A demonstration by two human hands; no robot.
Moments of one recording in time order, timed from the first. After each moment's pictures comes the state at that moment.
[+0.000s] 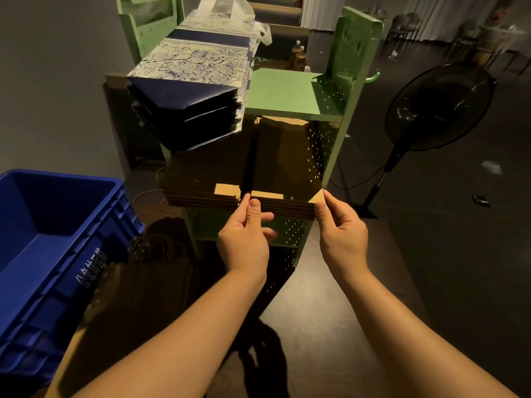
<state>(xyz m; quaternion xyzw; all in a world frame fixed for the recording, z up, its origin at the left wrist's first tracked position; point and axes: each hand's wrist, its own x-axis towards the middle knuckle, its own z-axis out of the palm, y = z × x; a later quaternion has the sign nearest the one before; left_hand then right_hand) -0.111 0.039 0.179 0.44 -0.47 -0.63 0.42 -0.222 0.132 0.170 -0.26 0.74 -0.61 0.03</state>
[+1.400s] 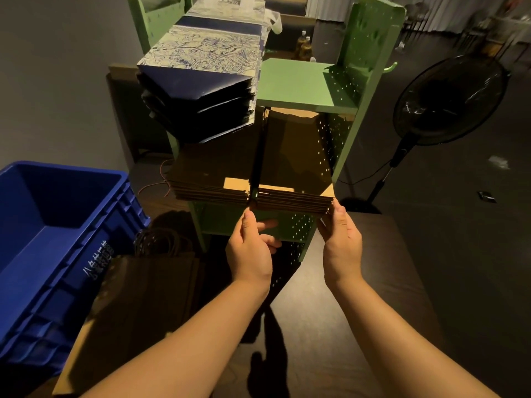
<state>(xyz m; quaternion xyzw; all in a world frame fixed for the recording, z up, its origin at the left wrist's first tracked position) -0.097 0.038 0.149 0.44 -0.45 -0.68 0.37 -0.198 0.121 0.151 -0.16 0.67 -0.71 0.14</state>
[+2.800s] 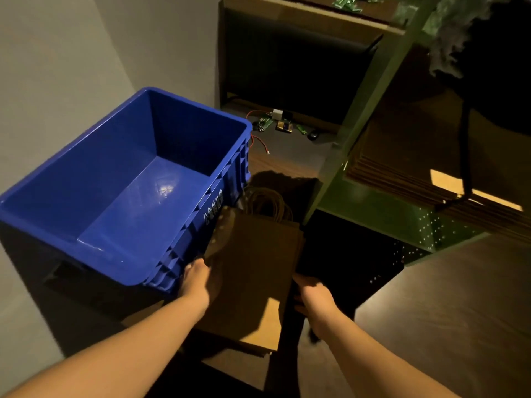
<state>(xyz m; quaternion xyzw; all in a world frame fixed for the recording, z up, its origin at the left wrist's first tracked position) 0.192 -0.138 -0.041 0.77 -0.35 -0.52 0.14 -0.003 0.009 -0.018 -0.06 0.76 -0.39 0.51</state>
